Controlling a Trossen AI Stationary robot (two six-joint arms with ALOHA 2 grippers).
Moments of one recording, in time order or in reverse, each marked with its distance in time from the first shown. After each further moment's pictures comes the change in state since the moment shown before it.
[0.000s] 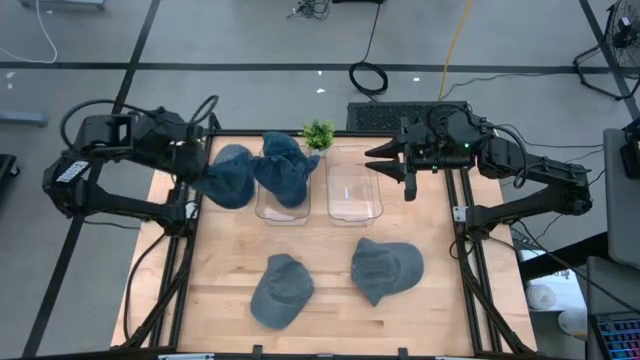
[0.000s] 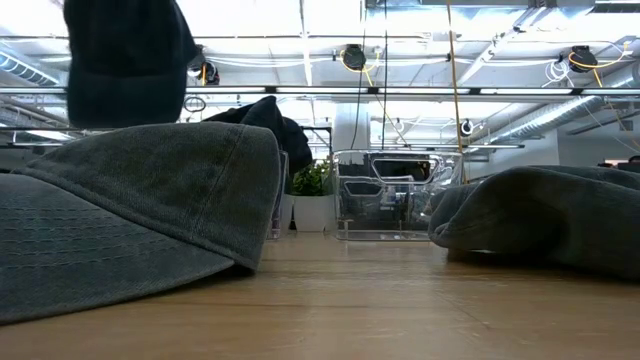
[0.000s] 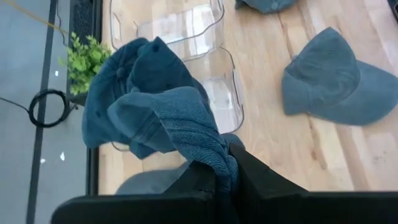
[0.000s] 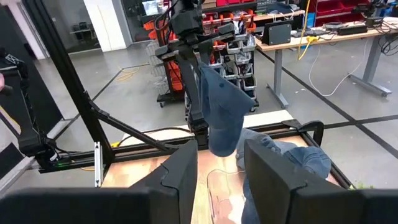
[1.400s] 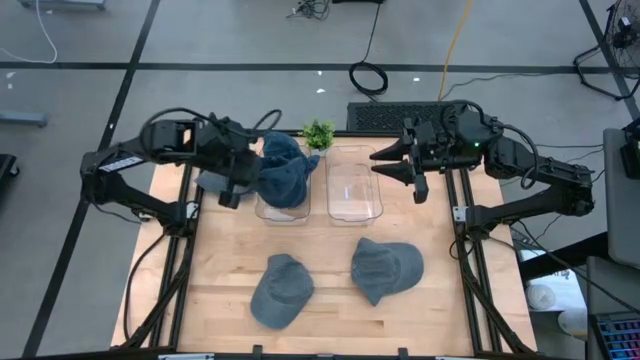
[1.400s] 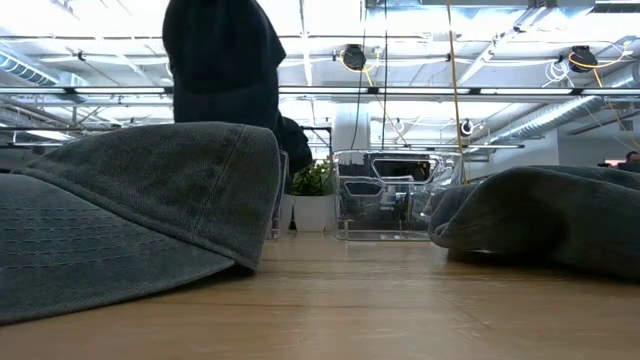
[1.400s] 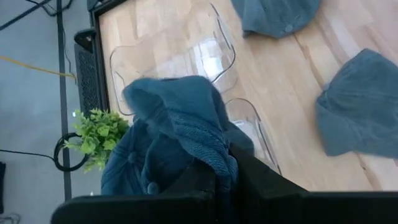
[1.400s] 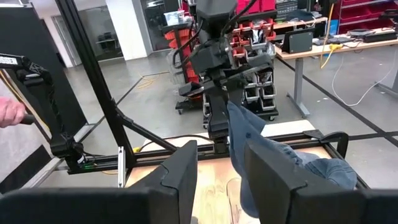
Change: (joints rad) left arm -0.125 0.264 0.000 0.294 -0.087 0.091; right arm 0.003 -0.030 0.000 0.021 -0.081 0.020
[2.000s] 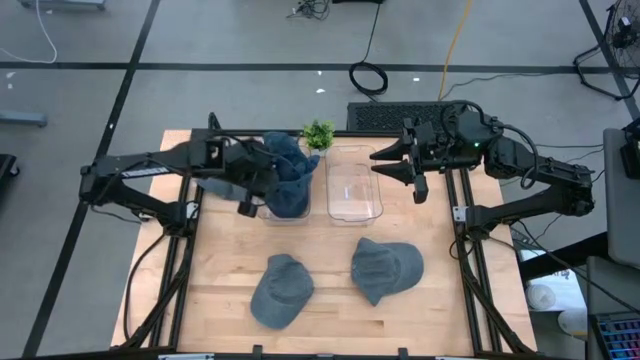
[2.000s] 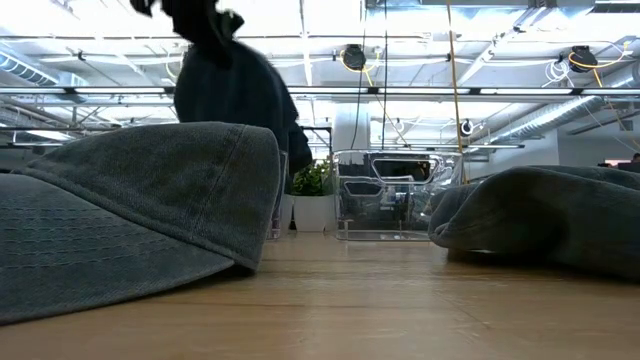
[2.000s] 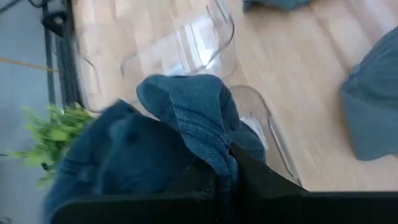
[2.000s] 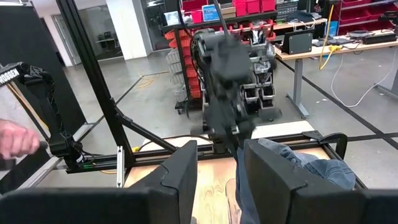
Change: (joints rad) left arm 0.026 -0.022 -0.381 0.324 0.017 0.041; right arm 0.000 0.000 0.000 0.001 0.000 -0.008
